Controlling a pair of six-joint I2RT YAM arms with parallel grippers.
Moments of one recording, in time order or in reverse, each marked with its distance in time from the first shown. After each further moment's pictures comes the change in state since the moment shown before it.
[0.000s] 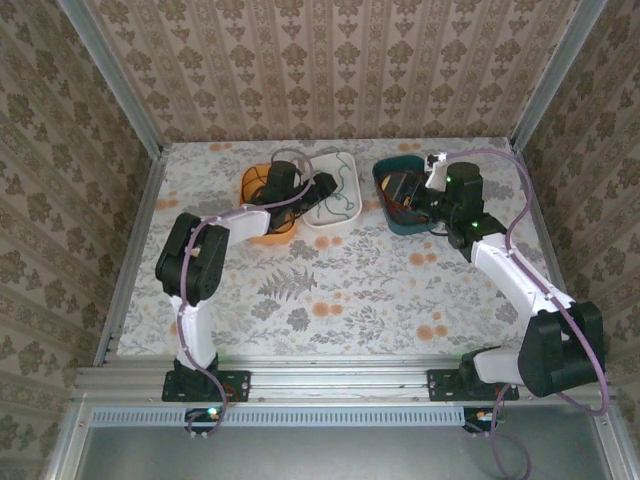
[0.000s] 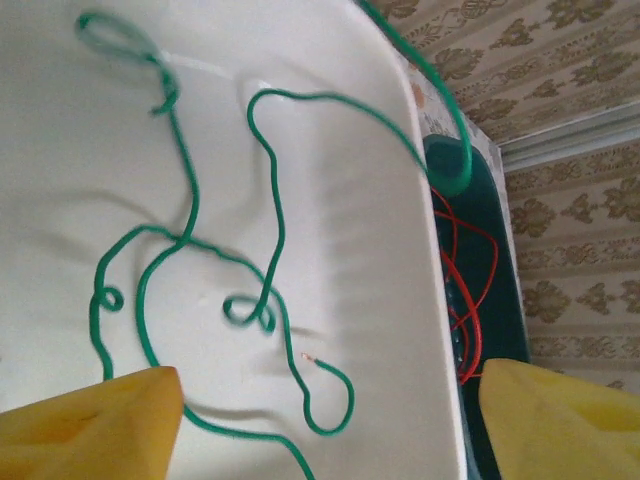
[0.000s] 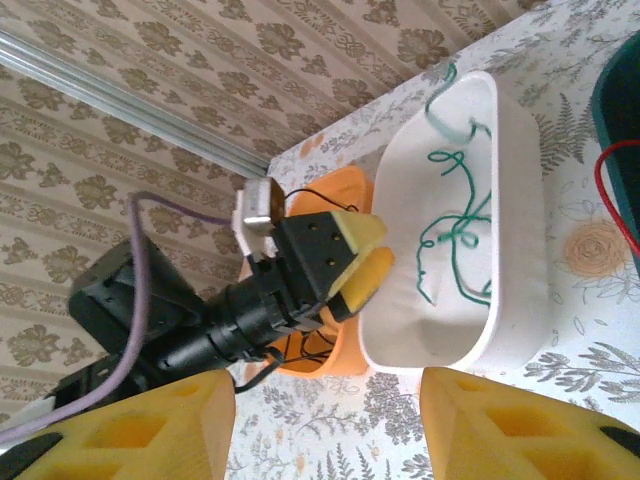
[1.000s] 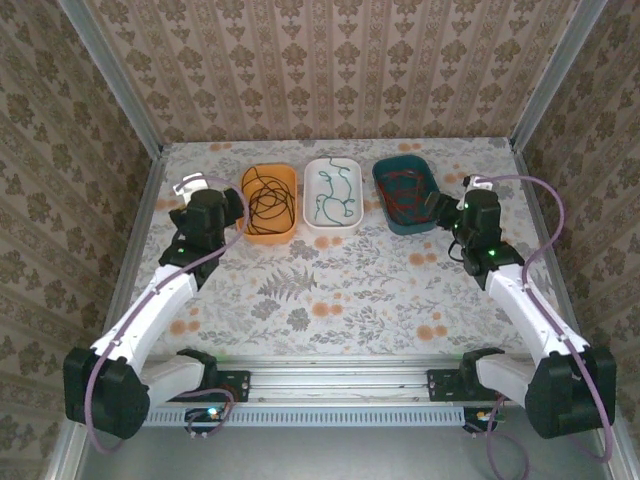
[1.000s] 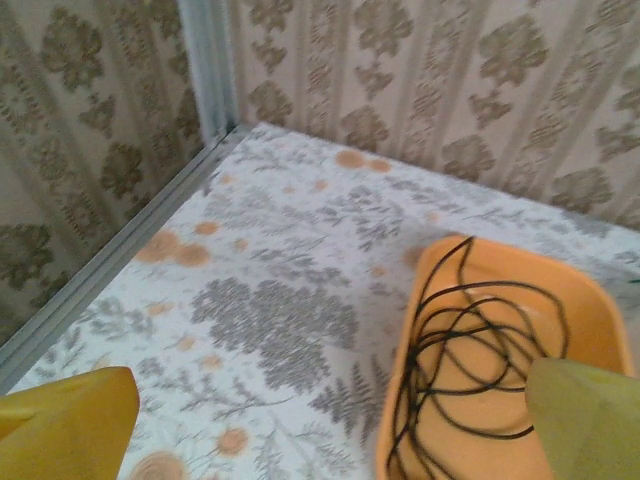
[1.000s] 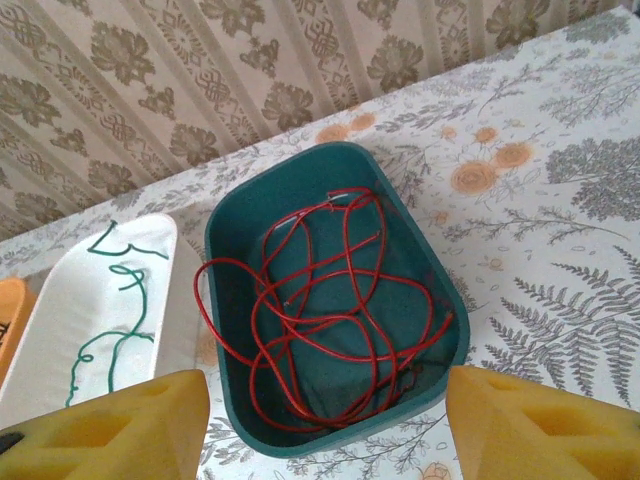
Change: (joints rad) left arm 0.140 -0.874 -0.440 -0.391 -0.877 0.509; right arm -0.075 -0.199 -0.192 -0.080 0.583 -0.343
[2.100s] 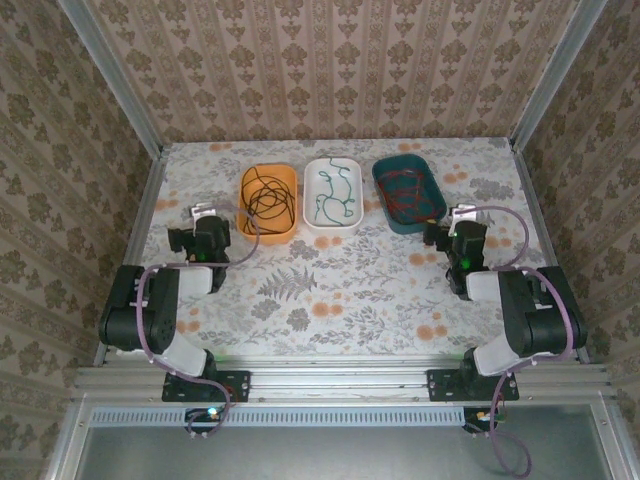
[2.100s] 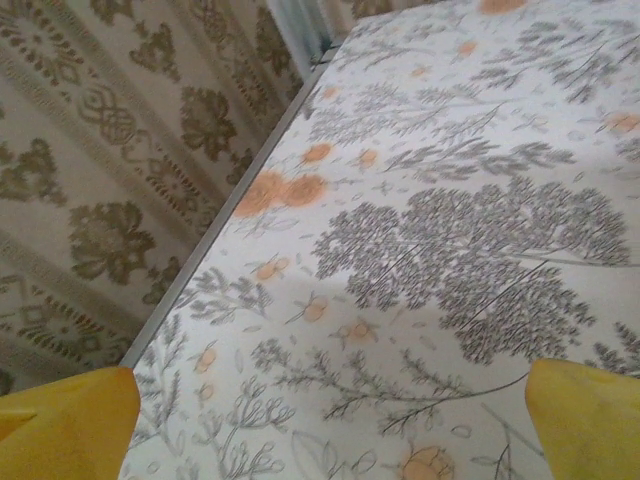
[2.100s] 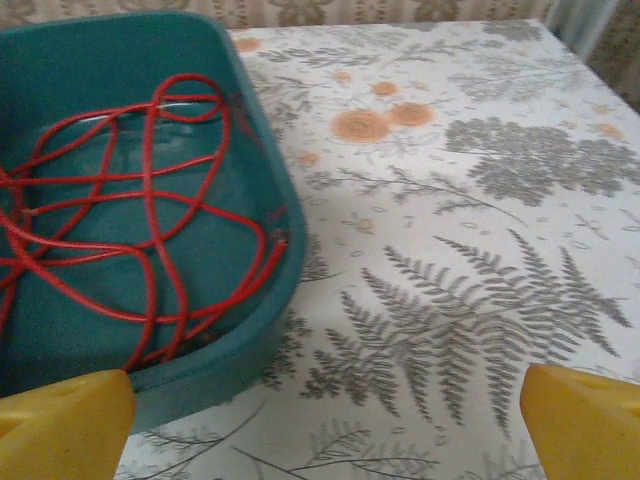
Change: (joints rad) left arm 0.199 0.450 -0.326 0.789 -0.019 0.459; right arm -0.075 0.406 -0.346 0.775 0.098 -0.363
